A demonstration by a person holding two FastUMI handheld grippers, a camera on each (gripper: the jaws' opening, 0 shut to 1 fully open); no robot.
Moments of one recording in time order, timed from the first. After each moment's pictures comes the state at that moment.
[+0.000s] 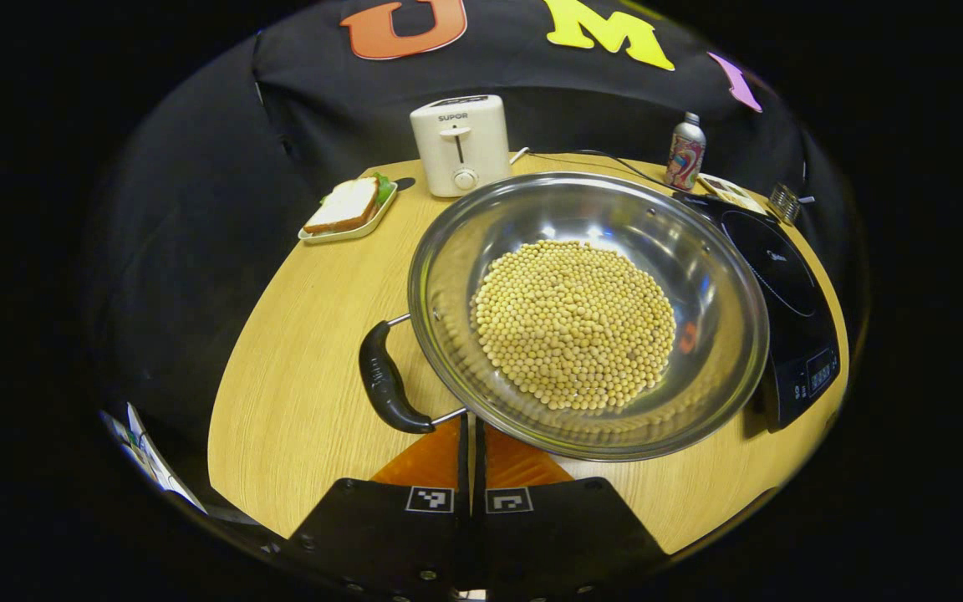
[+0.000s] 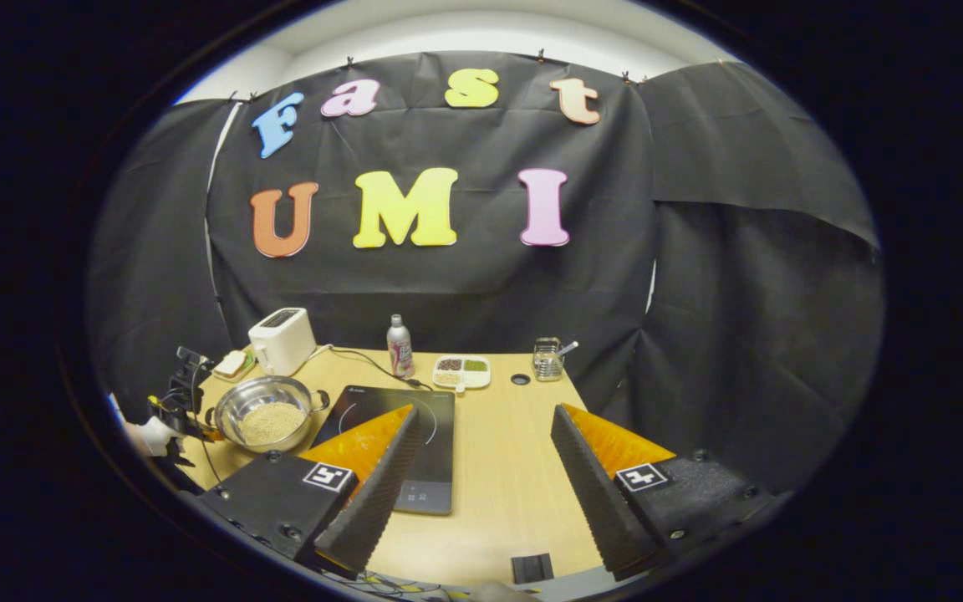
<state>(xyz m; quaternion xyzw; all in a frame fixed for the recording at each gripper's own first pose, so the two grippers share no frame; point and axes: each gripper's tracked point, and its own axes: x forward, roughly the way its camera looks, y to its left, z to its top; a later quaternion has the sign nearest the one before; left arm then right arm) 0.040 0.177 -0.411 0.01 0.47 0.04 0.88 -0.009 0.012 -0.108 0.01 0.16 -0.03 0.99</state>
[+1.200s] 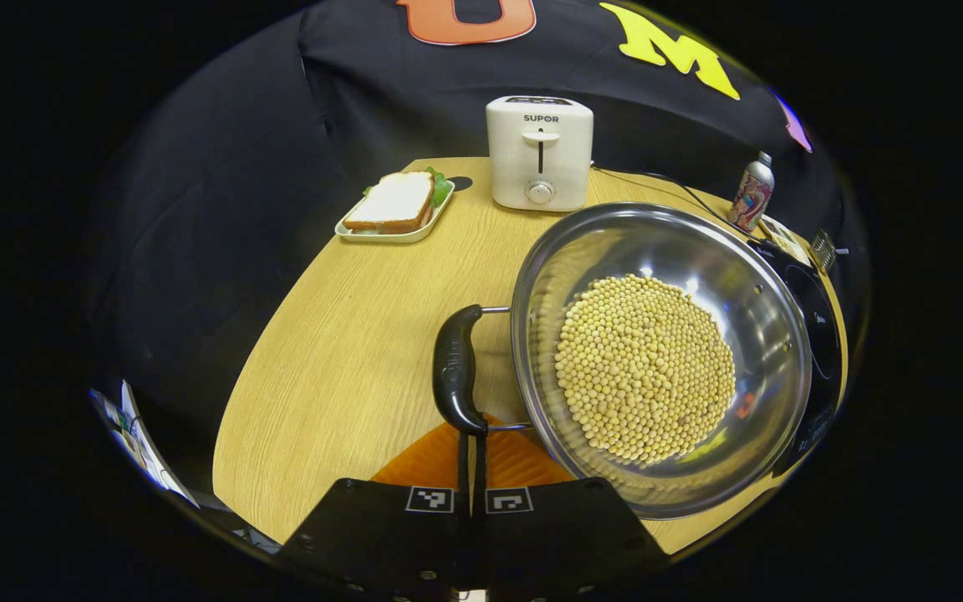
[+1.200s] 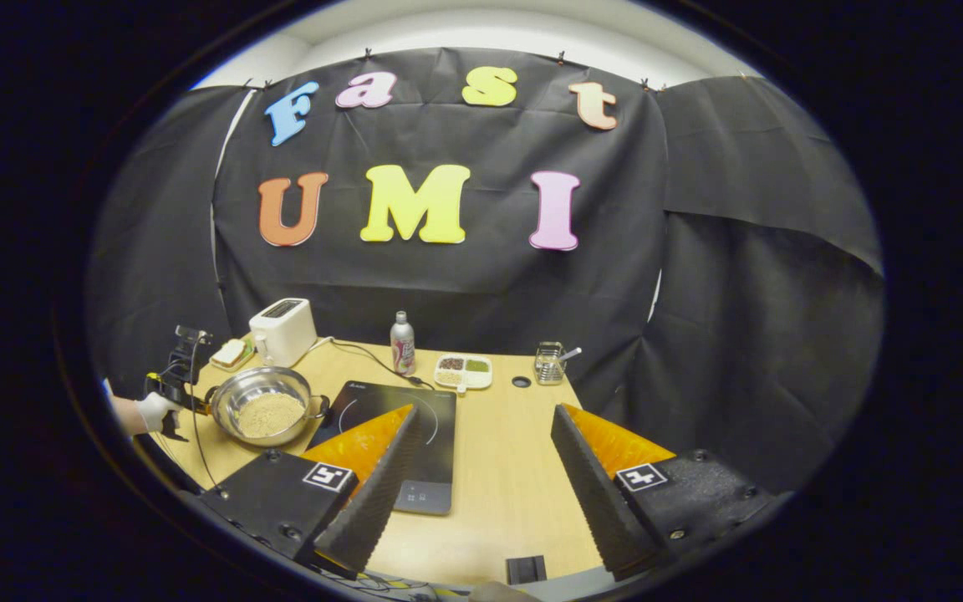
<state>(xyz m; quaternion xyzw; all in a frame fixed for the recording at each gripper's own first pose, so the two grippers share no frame) 0.086 0.230 -0.417 -0.03 0.46 0.09 0.88 -0.004 0.031 -0.102 -0.02 0.17 -0.02 0.99</state>
